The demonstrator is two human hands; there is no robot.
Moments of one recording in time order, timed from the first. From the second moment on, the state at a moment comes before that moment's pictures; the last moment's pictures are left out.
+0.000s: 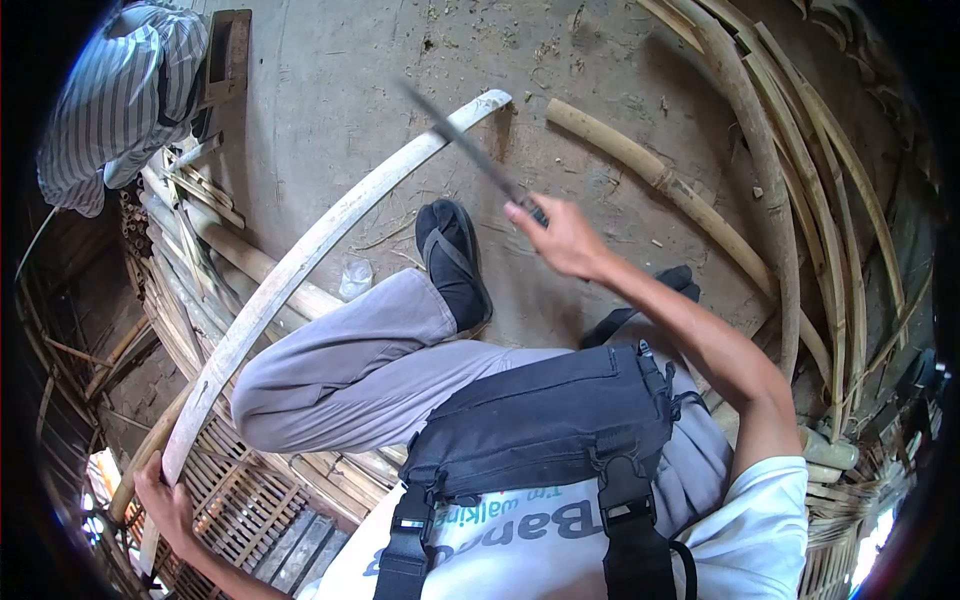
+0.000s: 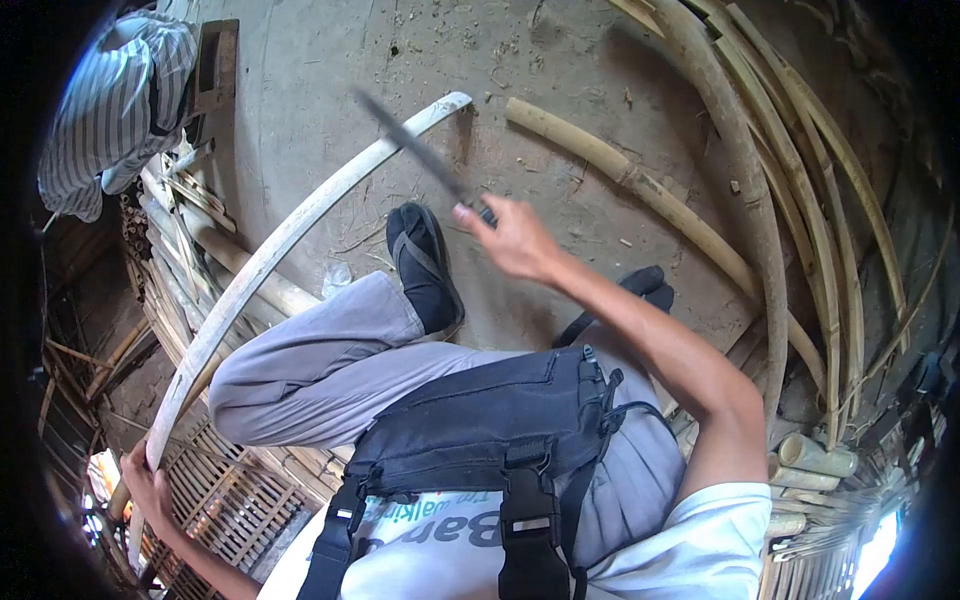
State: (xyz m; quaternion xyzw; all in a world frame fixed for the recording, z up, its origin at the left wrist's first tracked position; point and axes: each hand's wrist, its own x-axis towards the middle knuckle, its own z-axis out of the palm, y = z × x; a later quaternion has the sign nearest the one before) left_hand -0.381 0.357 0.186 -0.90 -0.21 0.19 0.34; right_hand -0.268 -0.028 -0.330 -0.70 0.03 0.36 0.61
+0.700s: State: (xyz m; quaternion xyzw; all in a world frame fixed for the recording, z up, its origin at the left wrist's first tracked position) left_hand -0.376 0.377 0.175 -0.91 -0.18 0.12 0.35; right_hand -0.252 -0.039 -0.323 -0.73 -0.01 0.35 0.59
